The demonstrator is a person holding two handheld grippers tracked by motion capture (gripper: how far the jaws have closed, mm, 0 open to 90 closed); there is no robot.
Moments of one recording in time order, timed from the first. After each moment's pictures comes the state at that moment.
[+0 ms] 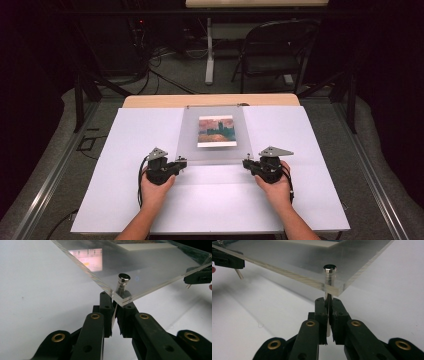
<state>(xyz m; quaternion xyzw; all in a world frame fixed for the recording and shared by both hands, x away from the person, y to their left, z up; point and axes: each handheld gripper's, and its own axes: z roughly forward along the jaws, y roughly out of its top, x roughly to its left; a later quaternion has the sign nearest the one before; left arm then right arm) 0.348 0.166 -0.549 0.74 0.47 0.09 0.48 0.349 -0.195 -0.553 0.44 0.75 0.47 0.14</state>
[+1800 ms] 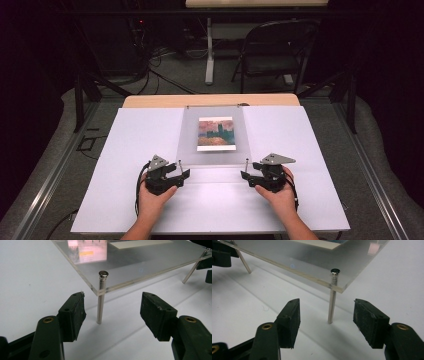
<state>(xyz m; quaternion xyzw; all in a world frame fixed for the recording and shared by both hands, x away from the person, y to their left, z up) 0.321 0.164 -0.550 0.75 0.47 0.13 0.45 0.326 -0.197 -0.553 0.43 0.77 0.45 0.15</state>
